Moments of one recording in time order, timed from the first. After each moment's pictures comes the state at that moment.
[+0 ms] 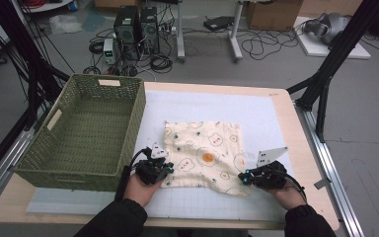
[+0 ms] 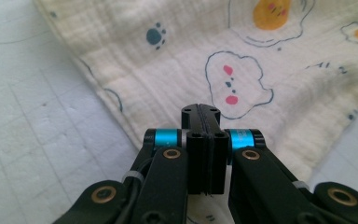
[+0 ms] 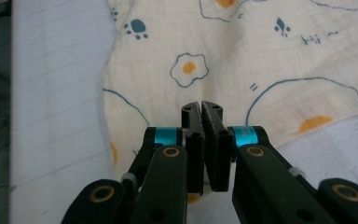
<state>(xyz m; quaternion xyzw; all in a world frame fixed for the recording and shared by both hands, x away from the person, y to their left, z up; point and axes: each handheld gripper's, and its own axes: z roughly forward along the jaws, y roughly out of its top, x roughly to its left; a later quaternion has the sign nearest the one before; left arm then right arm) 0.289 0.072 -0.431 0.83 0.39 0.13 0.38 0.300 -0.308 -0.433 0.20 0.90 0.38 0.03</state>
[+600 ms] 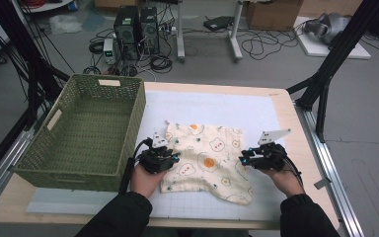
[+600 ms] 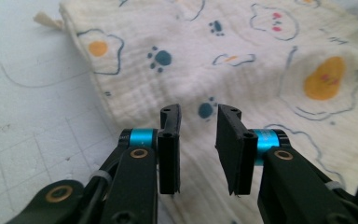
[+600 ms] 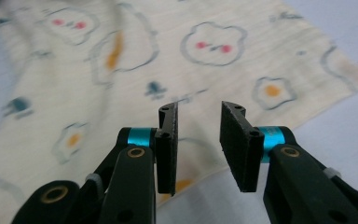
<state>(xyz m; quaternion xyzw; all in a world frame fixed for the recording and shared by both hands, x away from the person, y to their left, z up) 0.324 0.064 -0.434 0.79 0.42 0.15 0.41 0.345 -0.313 -0.418 0.27 0.87 0.39 0.07</state>
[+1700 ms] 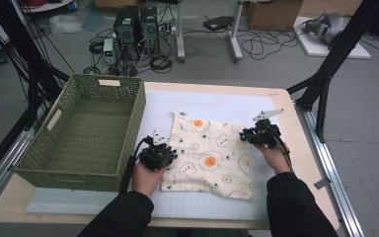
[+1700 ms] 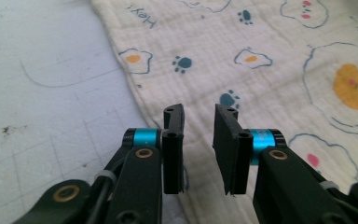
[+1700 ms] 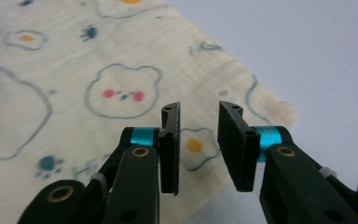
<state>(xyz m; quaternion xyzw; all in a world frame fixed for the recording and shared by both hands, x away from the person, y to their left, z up) 0.330 0.064 -0.438 0.78 0.44 0.17 0.41 0.417 -0.311 -0.420 0.36 0.85 0.36 0.14</state>
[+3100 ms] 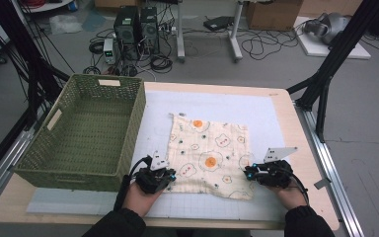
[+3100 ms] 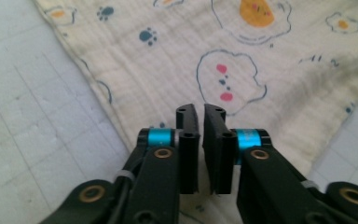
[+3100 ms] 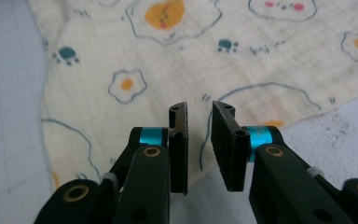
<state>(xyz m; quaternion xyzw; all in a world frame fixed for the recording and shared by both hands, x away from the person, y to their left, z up) 0.271 0.070 -0.440 0.83 0.37 0.14 0.40 0.303 -0.326 -0.437 0.27 0.88 0.39 0.07</state>
